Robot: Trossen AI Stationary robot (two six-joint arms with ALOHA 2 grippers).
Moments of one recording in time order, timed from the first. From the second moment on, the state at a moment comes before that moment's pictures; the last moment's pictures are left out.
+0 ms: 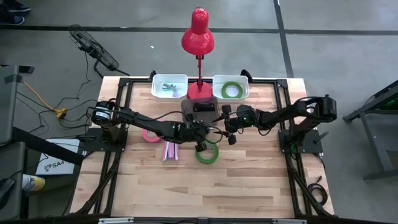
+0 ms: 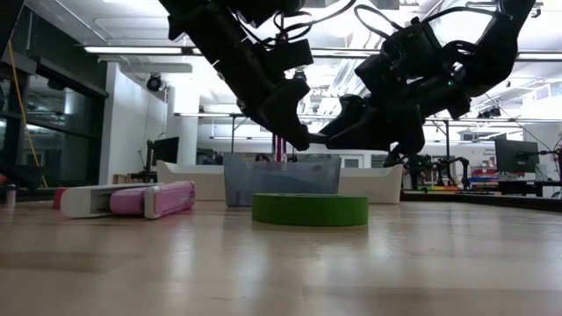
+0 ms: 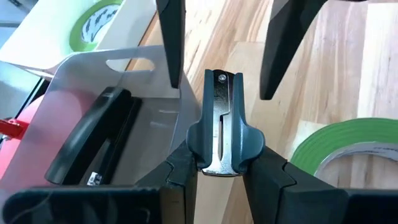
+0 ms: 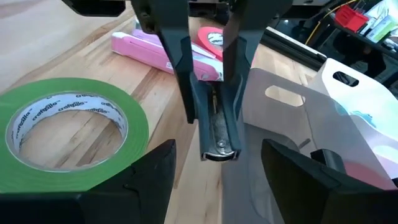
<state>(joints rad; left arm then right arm) -0.12 1.82 1.19 -0.15 -0.54 -0.11 -0.21 1.57 0.49 0.71 -0.24 -0.50</state>
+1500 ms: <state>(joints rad) 0.30 1.59 1.28 -0.86 -0.71 -0.18 -0.37 0.98 0.49 0.15 0.31 -0.39</state>
